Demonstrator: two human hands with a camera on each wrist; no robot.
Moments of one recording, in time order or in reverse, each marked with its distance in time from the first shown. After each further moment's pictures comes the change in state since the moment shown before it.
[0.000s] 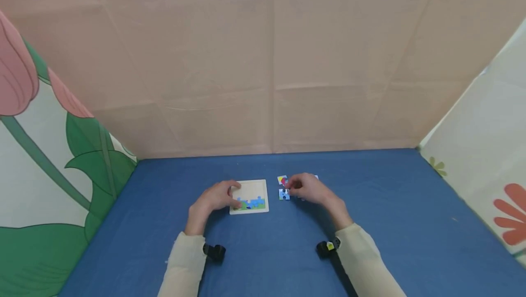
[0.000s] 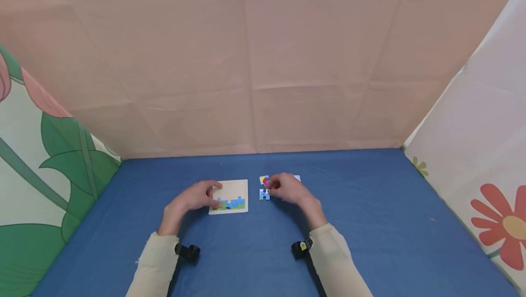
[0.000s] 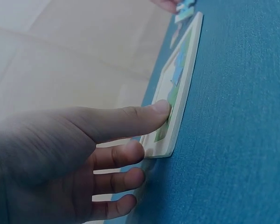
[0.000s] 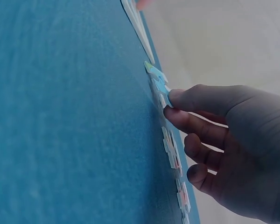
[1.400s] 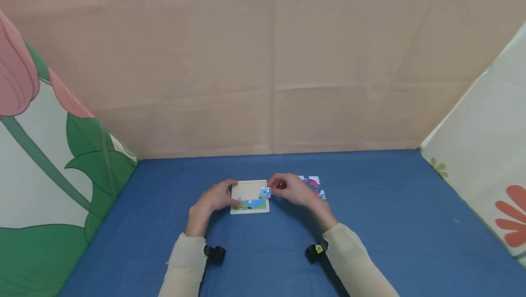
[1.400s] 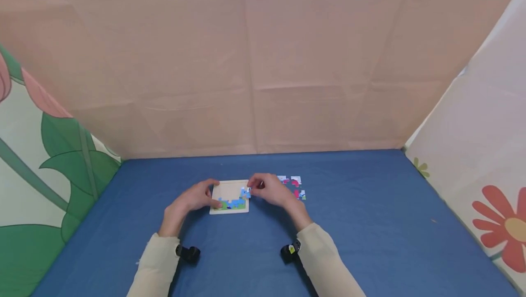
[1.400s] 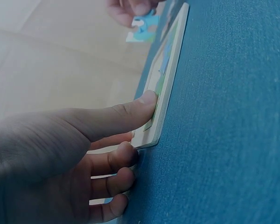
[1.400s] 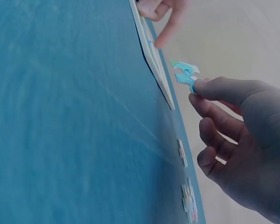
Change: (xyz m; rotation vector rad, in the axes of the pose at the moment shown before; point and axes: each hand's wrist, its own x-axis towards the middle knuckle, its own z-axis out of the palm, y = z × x) left_hand 0.004 0.000 0.004 -0.019 0.034 -0.136; right_hand 0.018 -0.025 0.026 0.095 0.026 -0.188
